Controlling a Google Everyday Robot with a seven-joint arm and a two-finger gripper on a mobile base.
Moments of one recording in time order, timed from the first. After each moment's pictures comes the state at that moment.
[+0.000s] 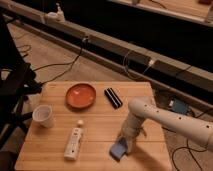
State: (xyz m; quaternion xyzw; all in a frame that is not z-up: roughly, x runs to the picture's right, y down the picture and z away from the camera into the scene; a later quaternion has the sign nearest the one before) arm 0.127 0.293 0.785 -0.44 -0.27 -0.20 0.83
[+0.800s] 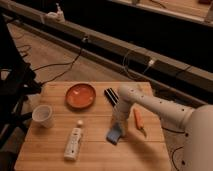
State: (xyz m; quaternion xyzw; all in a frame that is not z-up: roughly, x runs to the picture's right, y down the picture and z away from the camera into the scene) arm 0.050 0.230 0.840 -0.39 -0.32 -0.28 0.81
